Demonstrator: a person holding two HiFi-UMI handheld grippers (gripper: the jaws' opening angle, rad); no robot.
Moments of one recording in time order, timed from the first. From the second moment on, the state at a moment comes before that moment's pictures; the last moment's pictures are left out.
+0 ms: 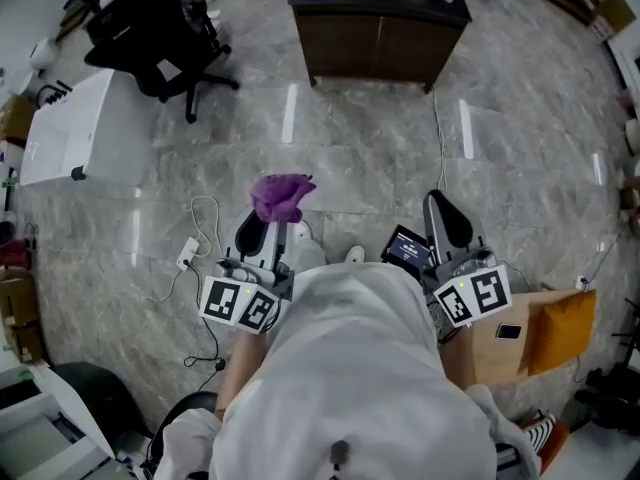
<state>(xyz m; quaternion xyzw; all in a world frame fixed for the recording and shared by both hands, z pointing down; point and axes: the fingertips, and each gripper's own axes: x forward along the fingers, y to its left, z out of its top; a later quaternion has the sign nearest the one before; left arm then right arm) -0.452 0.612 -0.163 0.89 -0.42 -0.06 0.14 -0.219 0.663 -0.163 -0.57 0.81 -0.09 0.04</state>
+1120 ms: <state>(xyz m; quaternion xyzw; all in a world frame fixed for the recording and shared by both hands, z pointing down) -0.407 0.535 -0.147 0.90 -0.40 -0.02 0.15 -0.146 0.612 -0.146 -0.62 0.77 -0.12 0.10</state>
